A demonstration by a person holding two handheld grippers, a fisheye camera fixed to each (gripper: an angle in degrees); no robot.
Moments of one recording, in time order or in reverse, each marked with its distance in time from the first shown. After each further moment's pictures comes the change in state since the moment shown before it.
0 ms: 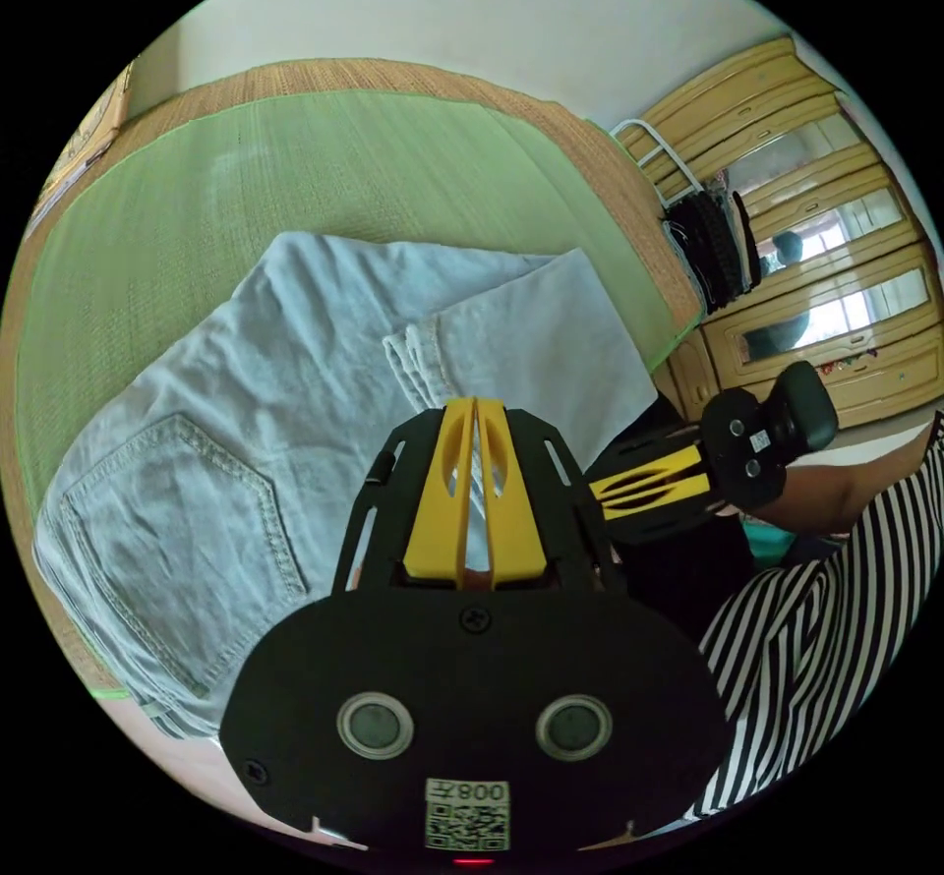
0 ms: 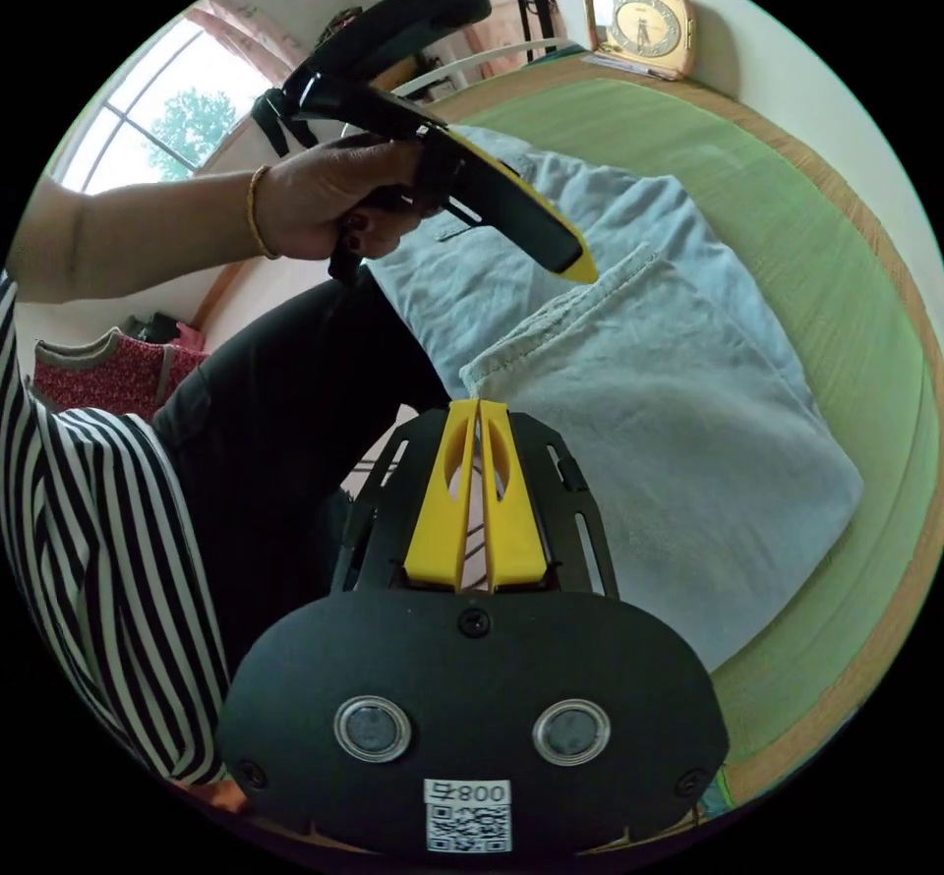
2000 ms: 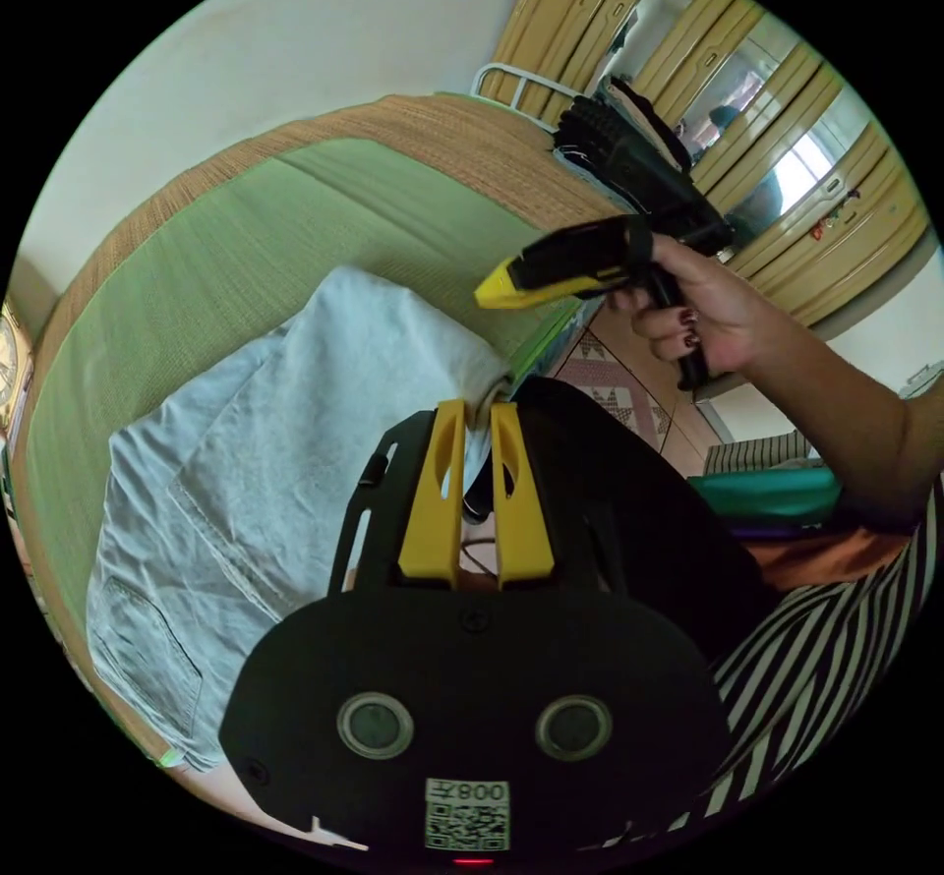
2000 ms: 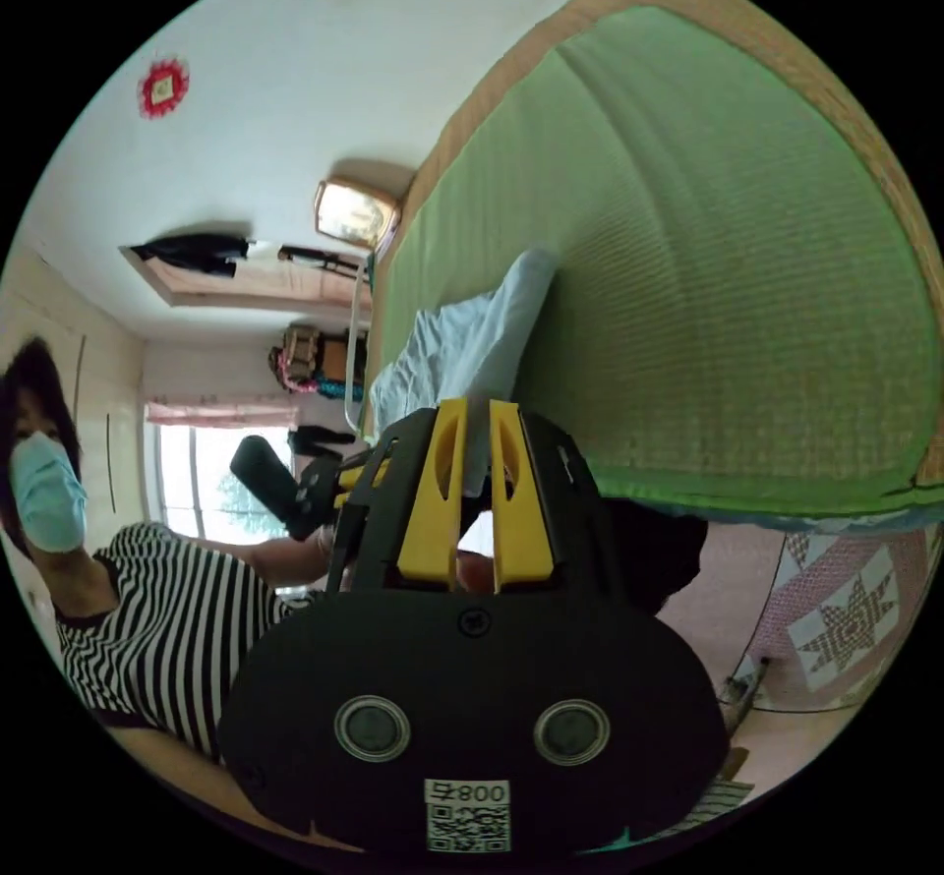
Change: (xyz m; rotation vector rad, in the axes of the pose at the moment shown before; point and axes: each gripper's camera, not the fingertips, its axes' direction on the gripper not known) left arm 0.398 0.018 0.057 0.046 -0.128 0.363; right arm 0.390 0.373 -0.154 0.500 -0.474 0.900
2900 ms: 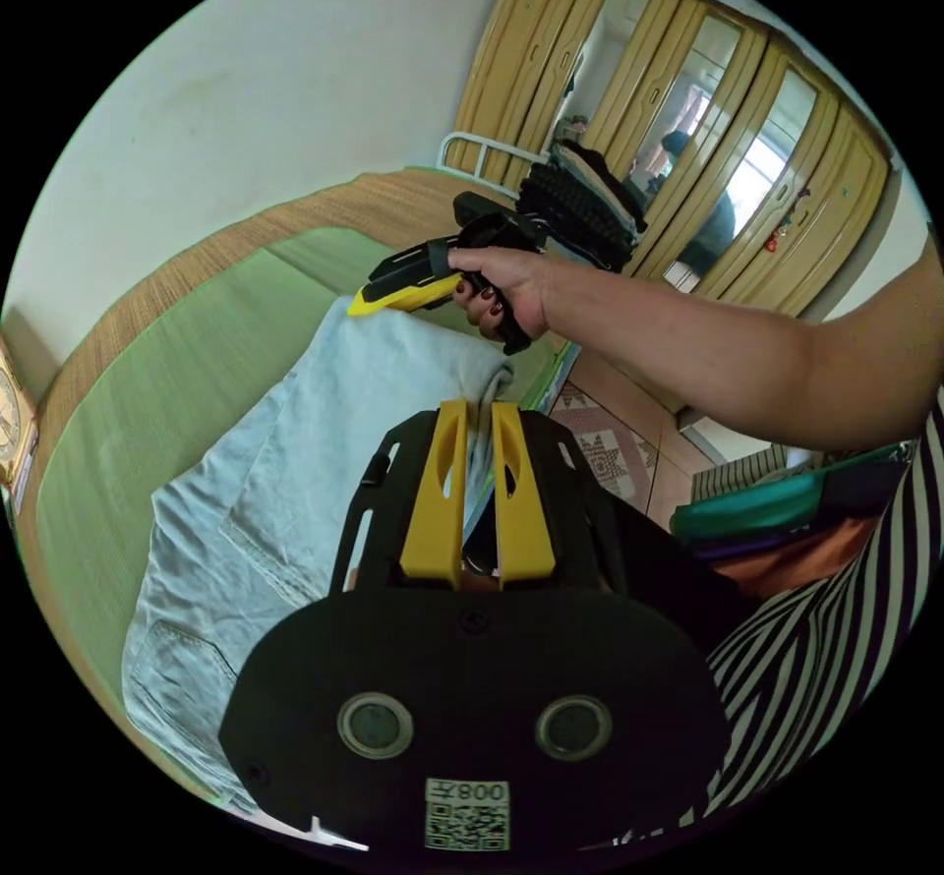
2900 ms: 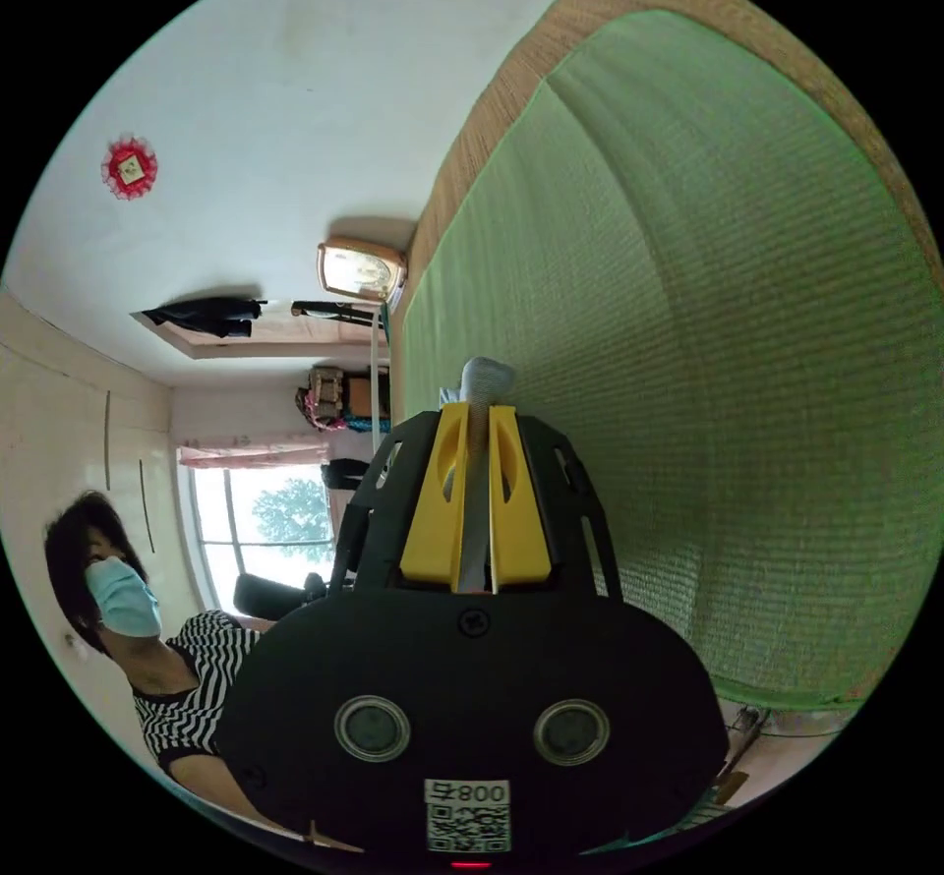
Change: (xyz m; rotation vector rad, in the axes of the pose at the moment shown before) left arm -0.004 0.100 -0.086 0.203 0.049 0.095; right arm -0.021 -0.144 0.008 0.013 -0.087 0.055
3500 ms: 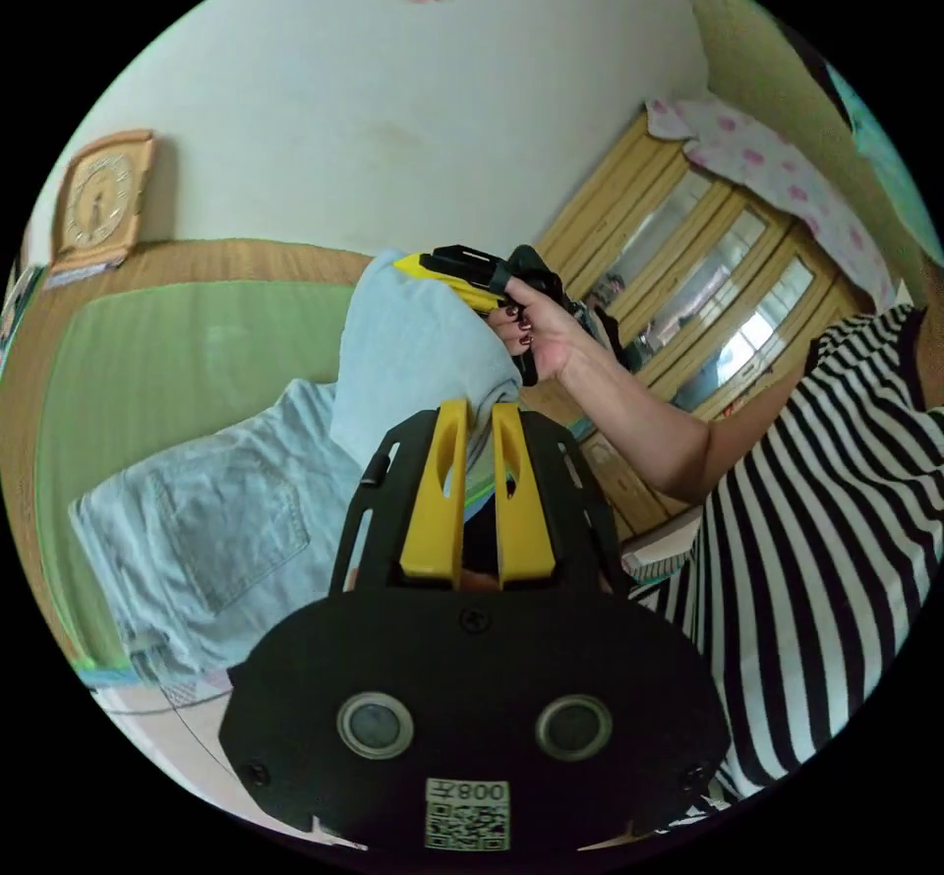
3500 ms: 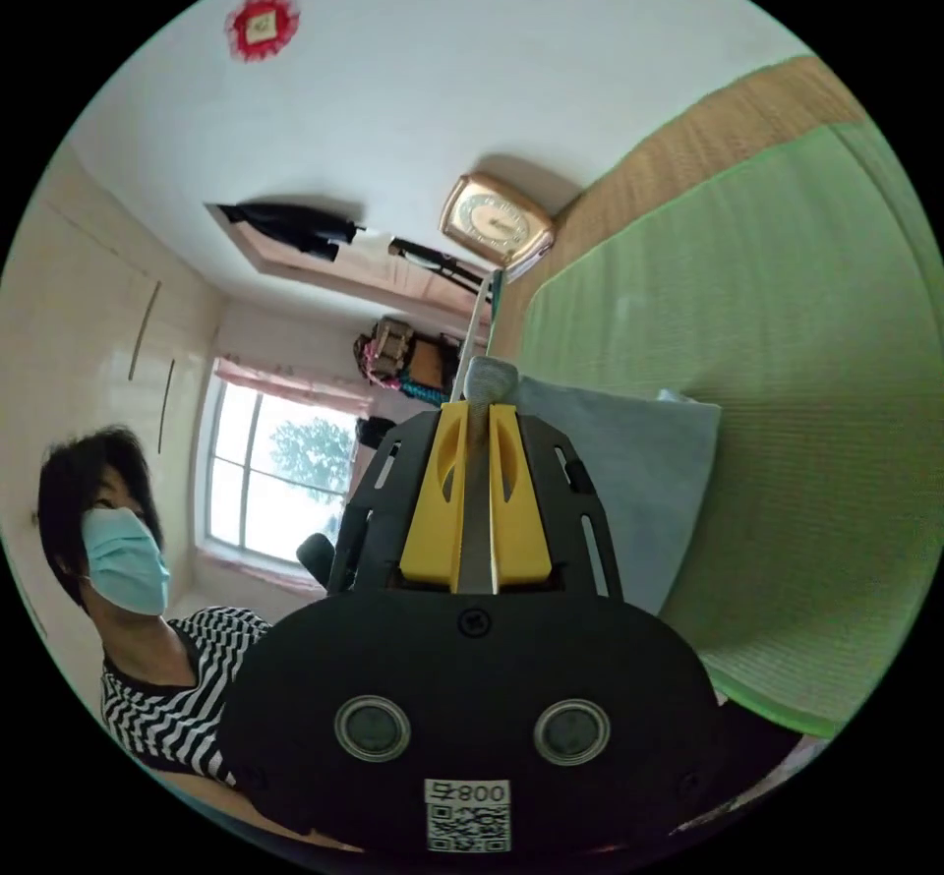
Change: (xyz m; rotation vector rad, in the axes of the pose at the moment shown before) left arm -0.126 0.302 -0.245 0.388 0.056 -0.435; right arm -0.262 0.030 0.213 -0.069 -0.126 -0.316
